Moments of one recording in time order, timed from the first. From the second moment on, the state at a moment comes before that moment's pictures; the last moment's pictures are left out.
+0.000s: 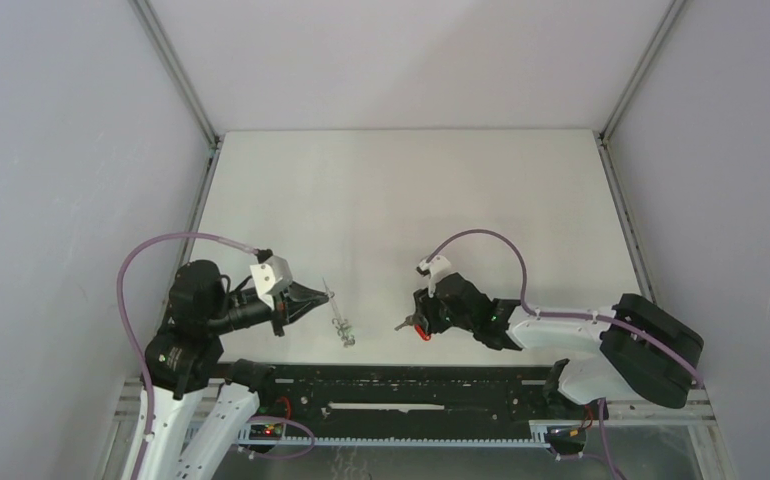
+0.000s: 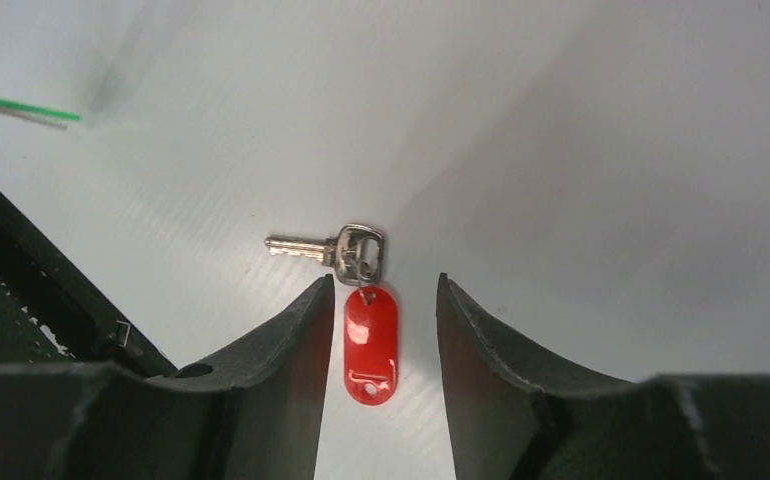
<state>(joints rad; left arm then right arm) -0.26 0.44 0.83 -0.72 0.87 0.24 0.99 1.35 0.49 0.18 0.10 0.39</state>
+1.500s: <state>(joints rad) -0.26 0.44 0.81 -0.72 0.84 0.23 0.94 1.40 0.46 0.26 -0.04 0.44</state>
